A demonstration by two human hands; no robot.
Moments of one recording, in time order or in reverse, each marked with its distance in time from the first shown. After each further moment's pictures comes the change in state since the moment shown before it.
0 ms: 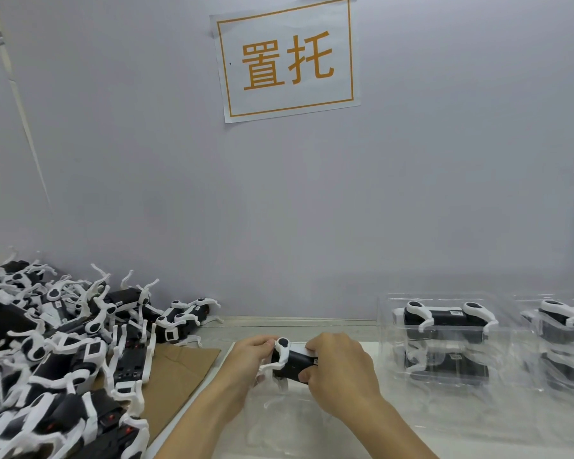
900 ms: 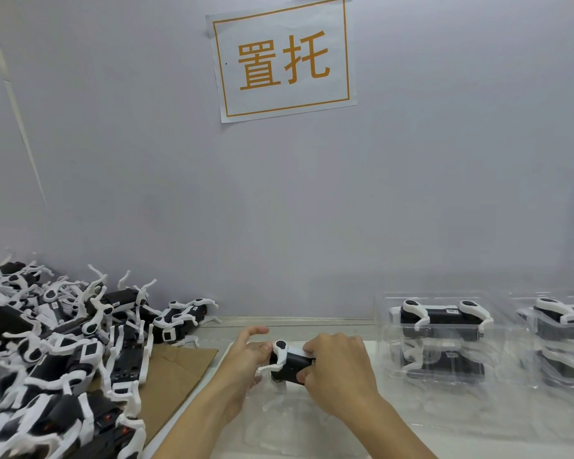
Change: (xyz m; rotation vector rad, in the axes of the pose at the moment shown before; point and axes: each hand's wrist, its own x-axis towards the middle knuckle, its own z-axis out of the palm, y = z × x) left_hand -0.001 -0.004 0.000 -0.018 0.040 0.033; right_hand -0.001 0.000 -0.002 -0.069 -0.003 -0.039
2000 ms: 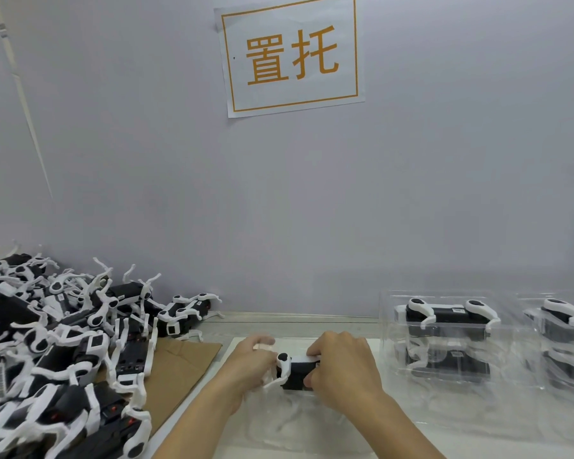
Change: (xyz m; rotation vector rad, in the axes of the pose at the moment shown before) left_hand 0.001 0.001 -0.004 0.195 0.001 -0.128; right_hand 0.001 0.001 0.002 0.005 -0.057 0.042
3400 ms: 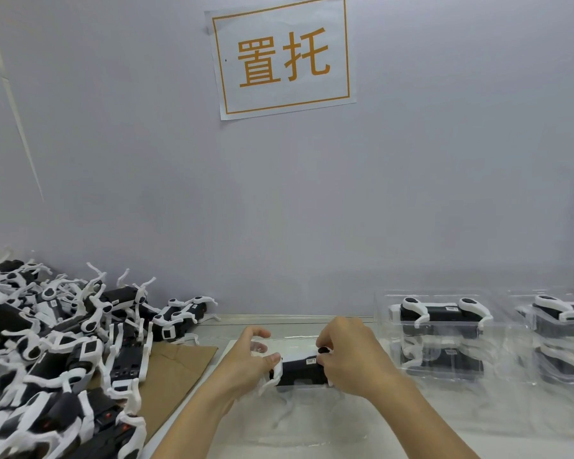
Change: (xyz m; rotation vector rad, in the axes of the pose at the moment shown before) left_hand 0.004 -0.003 -0.006 0.187 -0.037 0.211; right_hand 0.011 0.020 -0.018 0.133 -0.024 -0.014
